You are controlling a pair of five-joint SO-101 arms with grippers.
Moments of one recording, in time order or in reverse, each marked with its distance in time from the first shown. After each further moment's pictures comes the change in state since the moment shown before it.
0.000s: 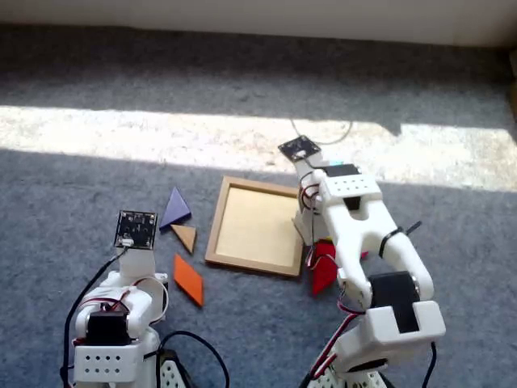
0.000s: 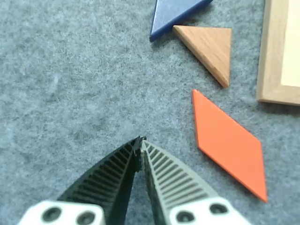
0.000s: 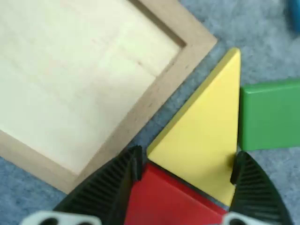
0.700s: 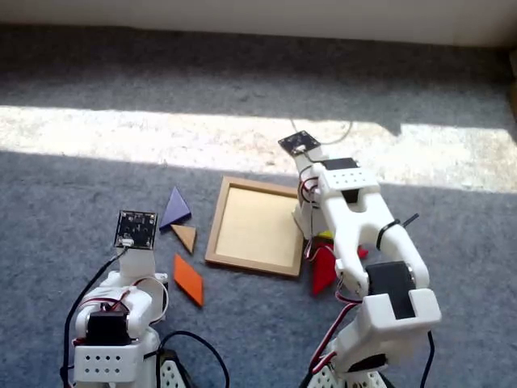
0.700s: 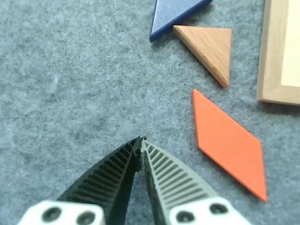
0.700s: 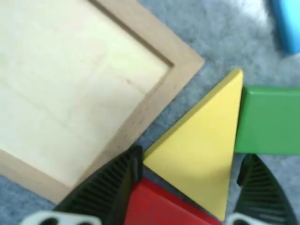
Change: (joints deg) left arm 0.0 0.0 0.0 0.0 0.0; right arm 0.3 3.9 -3.8 0.2 0.0
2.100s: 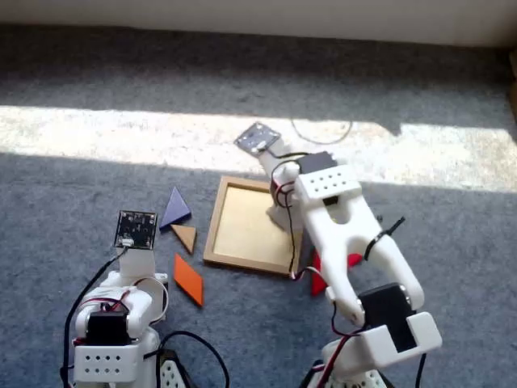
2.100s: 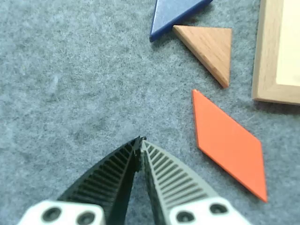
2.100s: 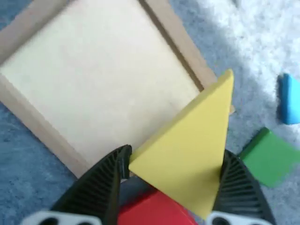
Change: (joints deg) left arm 0.0 0.0 0.0 0.0 0.0; right arm -11.5 -9.1 -3.5 4.3 9.9
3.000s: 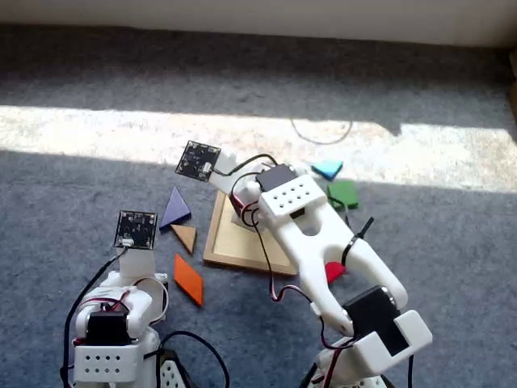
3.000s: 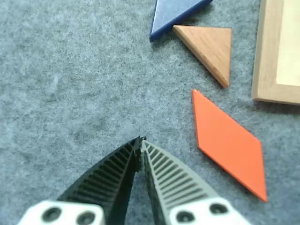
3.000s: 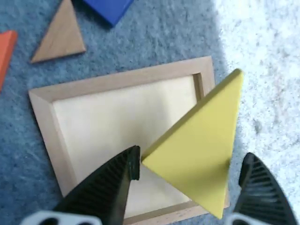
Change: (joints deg) left arm 0.0 0.0 0.0 0.0 0.0; right arm -10.2 1.6 0.1 -11.3 10.9
